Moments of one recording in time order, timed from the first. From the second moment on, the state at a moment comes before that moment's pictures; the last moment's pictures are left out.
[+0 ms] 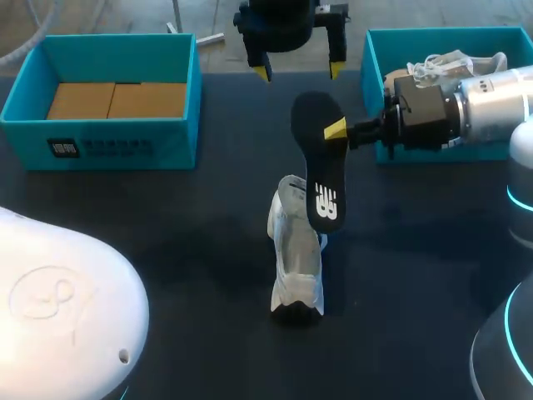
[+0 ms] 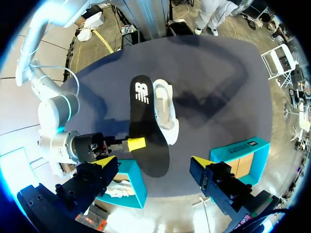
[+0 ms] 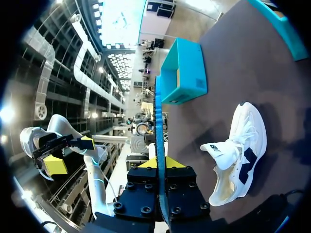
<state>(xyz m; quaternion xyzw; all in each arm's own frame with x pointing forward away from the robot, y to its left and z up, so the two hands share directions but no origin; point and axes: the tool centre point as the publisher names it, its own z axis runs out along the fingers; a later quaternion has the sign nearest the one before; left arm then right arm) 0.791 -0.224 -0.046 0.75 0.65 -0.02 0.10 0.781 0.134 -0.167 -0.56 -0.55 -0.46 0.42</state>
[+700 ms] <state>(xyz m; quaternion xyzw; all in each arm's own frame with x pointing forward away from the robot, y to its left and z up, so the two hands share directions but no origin) 0.785 -0.250 -0.051 0.70 0.71 -0.05 0.10 0.780 0.140 -0.162 -0.56 -0.54 -0.46 0.42</state>
